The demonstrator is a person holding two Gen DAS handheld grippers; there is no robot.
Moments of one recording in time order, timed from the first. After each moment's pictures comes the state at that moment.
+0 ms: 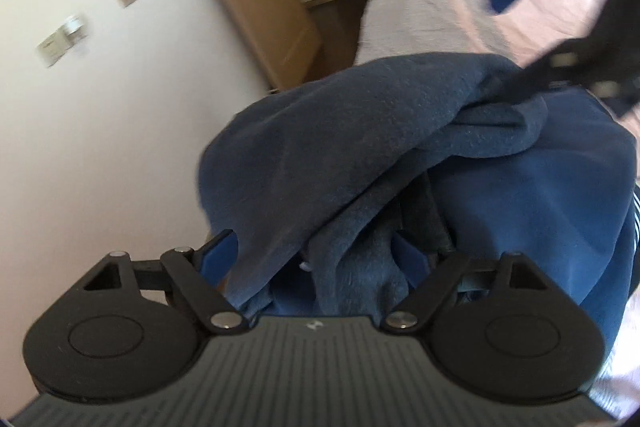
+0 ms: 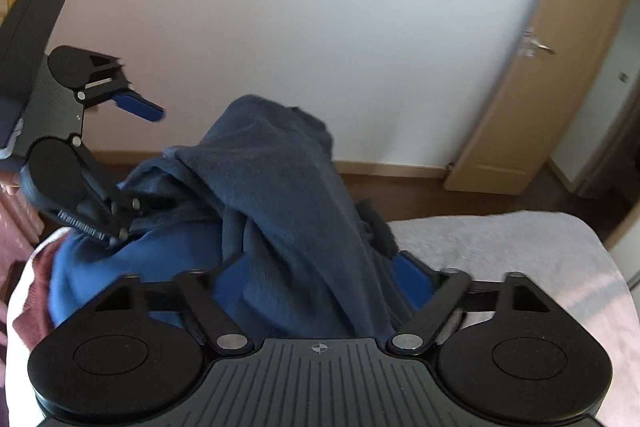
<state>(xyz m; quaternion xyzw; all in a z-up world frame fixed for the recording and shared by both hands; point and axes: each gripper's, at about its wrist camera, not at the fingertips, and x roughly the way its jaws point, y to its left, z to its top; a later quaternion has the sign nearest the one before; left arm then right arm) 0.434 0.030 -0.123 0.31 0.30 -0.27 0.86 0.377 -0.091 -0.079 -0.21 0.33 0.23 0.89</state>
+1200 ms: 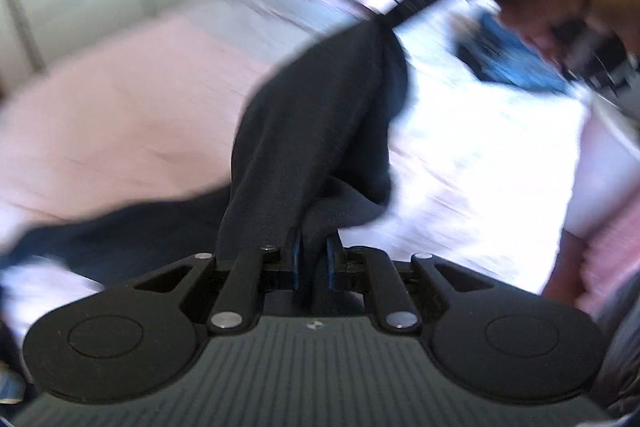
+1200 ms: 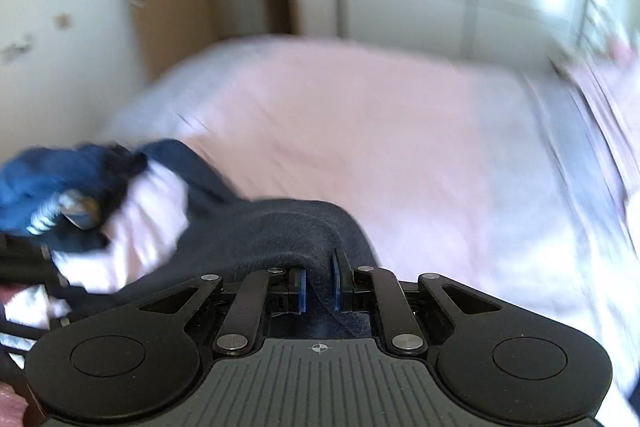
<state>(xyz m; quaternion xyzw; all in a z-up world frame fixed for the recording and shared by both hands) -0.116 -0.302 -0.154 0.34 0.26 -0.71 0.56 -0.138 -0.553 -0.103 0.14 0.37 -0.22 0.89</state>
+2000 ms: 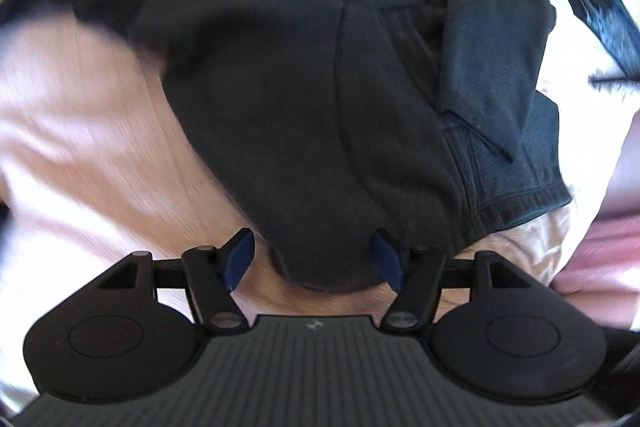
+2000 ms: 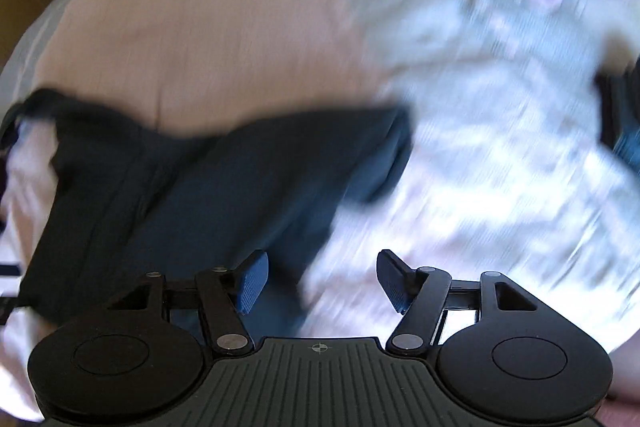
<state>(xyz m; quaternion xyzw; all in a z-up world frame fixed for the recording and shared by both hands) 0.049 -0.262 -0.294 0.36 0.51 -0.57 0.53 -0.237 -0.507 -0.192 0.31 0.48 -0.36 0.74</state>
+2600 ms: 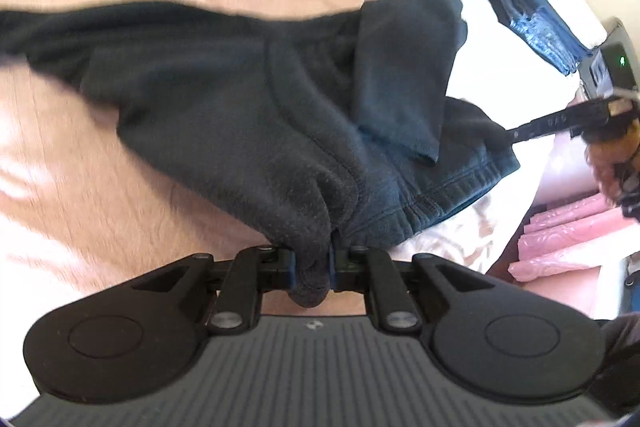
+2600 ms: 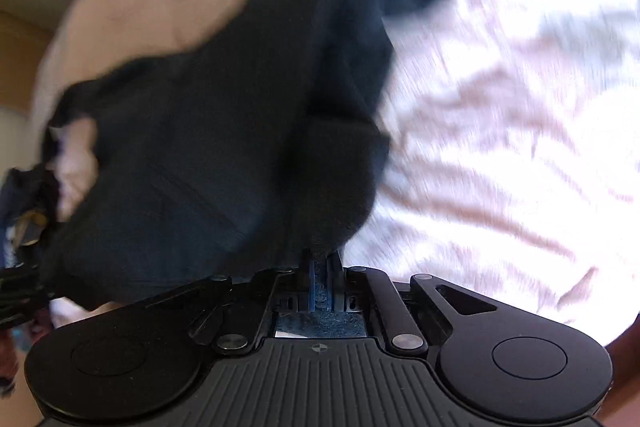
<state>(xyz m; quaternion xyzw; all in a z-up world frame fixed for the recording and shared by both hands) 0.026 -0.253 -0.227 0.32 0.47 -0.66 0.50 -0.312 -0.454 -0.236 0.48 0.43 -0.29 0.71</state>
